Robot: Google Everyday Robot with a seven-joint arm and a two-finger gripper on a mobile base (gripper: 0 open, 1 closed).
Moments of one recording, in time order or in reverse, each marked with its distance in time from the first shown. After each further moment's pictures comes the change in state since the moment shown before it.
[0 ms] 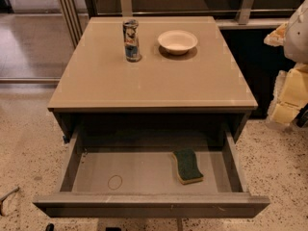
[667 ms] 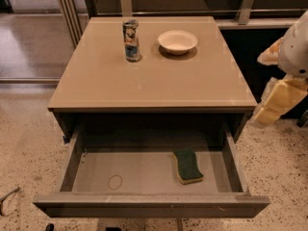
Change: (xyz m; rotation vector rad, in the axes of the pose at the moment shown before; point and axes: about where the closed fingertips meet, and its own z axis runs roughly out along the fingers) arm 0.000 0.001 0.024 0.003 -0.062 0.070
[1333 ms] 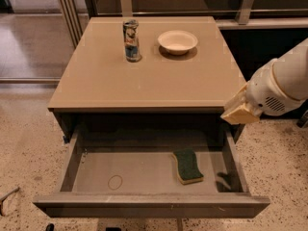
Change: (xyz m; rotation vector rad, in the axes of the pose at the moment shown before) arm -0.006 0.012 0.088 -0.030 -0.147 0.137
